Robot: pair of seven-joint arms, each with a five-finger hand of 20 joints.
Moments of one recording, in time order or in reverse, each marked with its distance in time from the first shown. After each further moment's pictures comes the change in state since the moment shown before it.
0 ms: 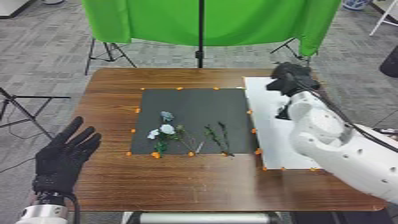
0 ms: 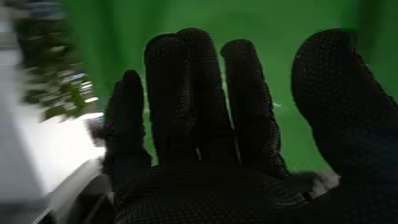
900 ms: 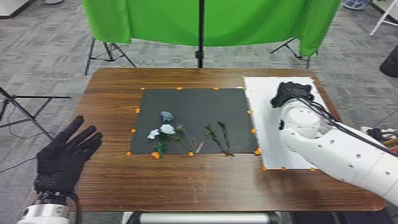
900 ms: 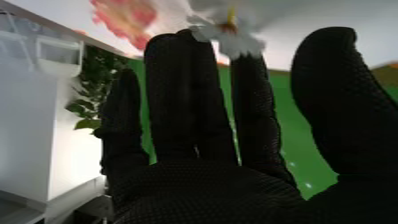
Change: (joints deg) left arm -0.5 0.4 0.8 0.0 -0.6 0.1 0.8; right arm 4.8 -8.8 -7.0 15.2 0.7 -12.5 5.1
